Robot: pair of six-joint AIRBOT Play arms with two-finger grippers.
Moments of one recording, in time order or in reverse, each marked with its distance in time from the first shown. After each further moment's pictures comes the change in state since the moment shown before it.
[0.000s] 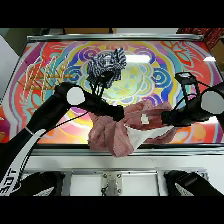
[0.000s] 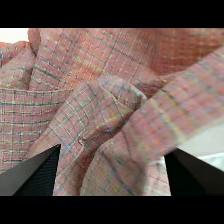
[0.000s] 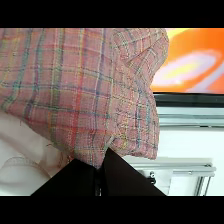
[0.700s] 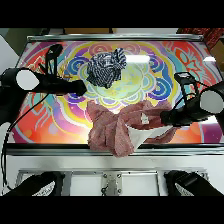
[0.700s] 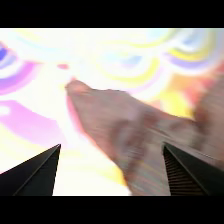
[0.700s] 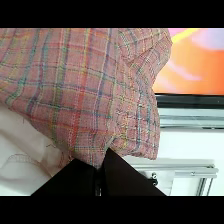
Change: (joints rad) left arm 0.421 0.091 0.021 0.252 0.024 0.067; right arm 0.000 -0.008 -0.002 0.009 -0.008 0.000
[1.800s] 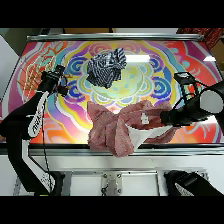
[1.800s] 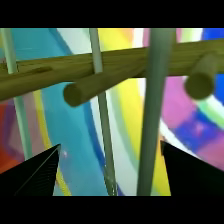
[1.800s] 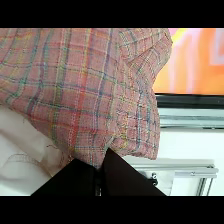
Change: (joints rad) left arm 0.171 -0.752 0.308 0.640 0.132 -0.016; right arm 0.000 -0.001 0.000 0.000 0.000 0.000
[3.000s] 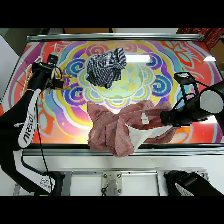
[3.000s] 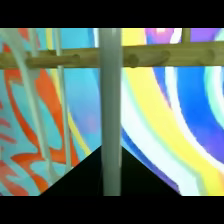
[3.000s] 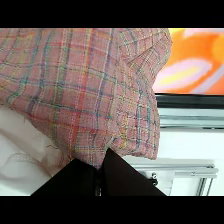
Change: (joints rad) left arm -0.020 0.184 0.012 0.000 -0.091 -0.018; right arm 0.000 0.000 0.000 0.000 0.000 0.000
